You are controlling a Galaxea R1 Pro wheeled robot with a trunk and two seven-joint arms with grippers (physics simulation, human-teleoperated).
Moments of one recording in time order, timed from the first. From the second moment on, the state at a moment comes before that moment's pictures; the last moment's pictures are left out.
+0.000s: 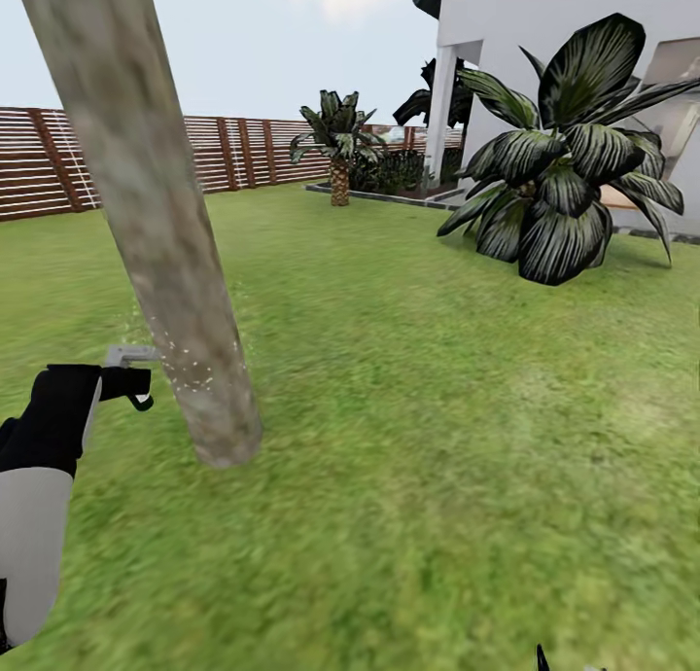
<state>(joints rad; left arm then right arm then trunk) -0.94 0.29 0.25 -0.96 -0.33 0.77 -0.34 -0.31 -0.15 -0.54 -0.06 0.21 -0.76 0.02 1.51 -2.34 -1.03</state>
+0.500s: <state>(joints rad) -0.94 0.29 0.25 -0.96 -0.33 0.77 -0.34 -0.31 -0.14 -0.54 -0.06 0.21 -0.76 0.02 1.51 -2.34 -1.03</state>
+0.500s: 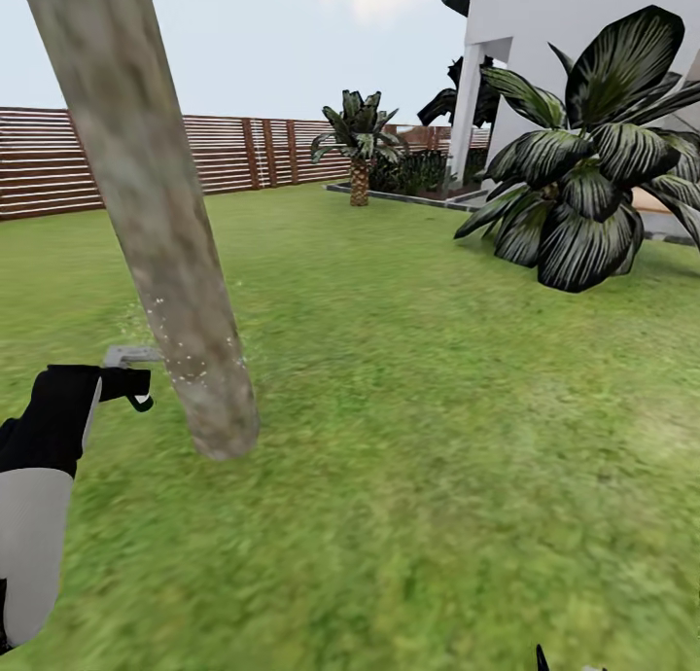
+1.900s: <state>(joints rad) -0.94 0.29 0.25 -0.95 -0.33 0.77 -0.34 -0.31 -0.14 -0.54 -0.06 0.21 -0.76 0.02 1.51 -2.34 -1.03</state>
